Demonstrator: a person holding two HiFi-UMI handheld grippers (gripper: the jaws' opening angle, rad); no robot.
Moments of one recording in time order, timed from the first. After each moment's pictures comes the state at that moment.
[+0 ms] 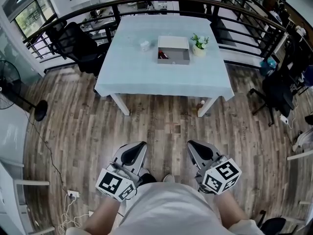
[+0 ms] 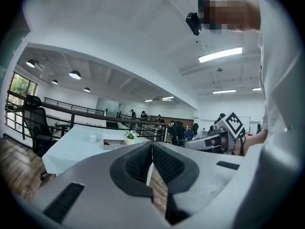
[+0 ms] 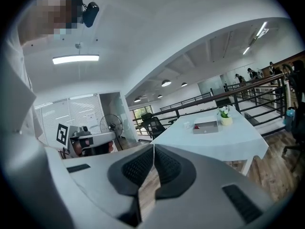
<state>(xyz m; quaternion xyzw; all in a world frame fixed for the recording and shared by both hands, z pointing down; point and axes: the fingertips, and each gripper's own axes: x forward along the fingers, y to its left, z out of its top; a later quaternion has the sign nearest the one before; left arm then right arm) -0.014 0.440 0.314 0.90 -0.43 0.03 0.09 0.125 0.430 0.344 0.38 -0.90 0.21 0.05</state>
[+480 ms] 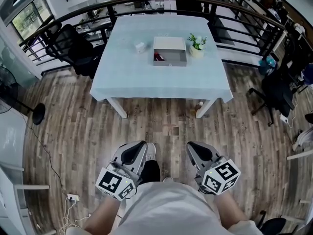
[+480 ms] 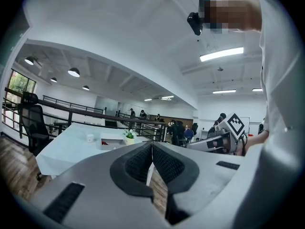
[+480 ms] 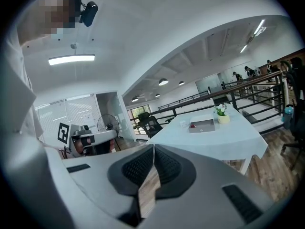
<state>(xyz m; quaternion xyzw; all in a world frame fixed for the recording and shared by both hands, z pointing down) 0.001 0.394 0.327 0.90 -0.43 0.03 0.10 0.142 0.392 0.361 0.39 -0.89 0.22 0.06</state>
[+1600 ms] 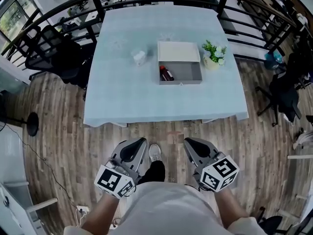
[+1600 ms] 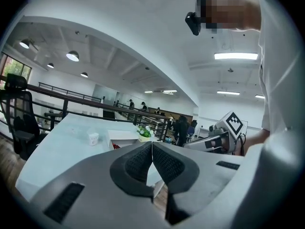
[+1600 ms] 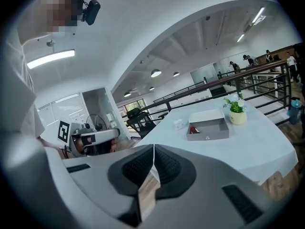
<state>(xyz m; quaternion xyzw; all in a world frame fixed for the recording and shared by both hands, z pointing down) -0.079 0.088 0.374 0.90 -0.40 0.05 0.15 0.050 0.094 0.406 0.40 -0.87 0.27 0.09</state>
